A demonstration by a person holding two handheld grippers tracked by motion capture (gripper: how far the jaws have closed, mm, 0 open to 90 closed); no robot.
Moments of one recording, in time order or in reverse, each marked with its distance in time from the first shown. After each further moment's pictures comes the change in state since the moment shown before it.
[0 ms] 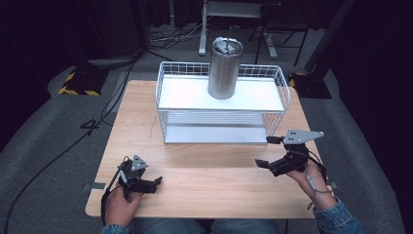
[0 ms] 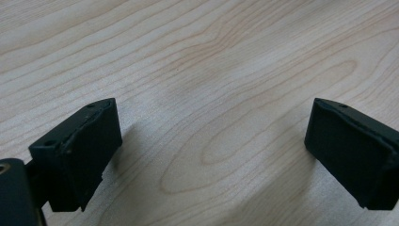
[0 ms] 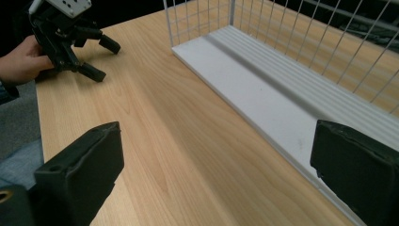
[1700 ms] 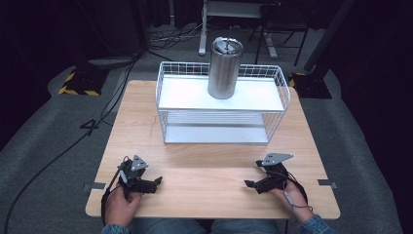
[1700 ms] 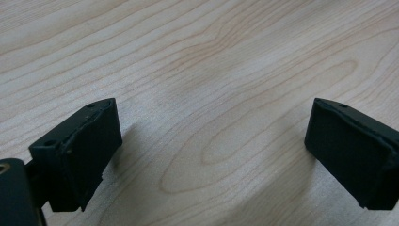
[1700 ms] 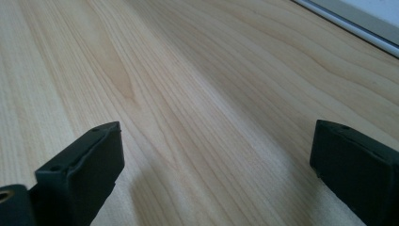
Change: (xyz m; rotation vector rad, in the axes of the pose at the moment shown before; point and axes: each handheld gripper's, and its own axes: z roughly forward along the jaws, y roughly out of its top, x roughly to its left) left arm 0.000 0.000 0.000 0.002 0.002 0.001; right arm 0.001 -0.095 0.070 0.197 -0.038 0.060
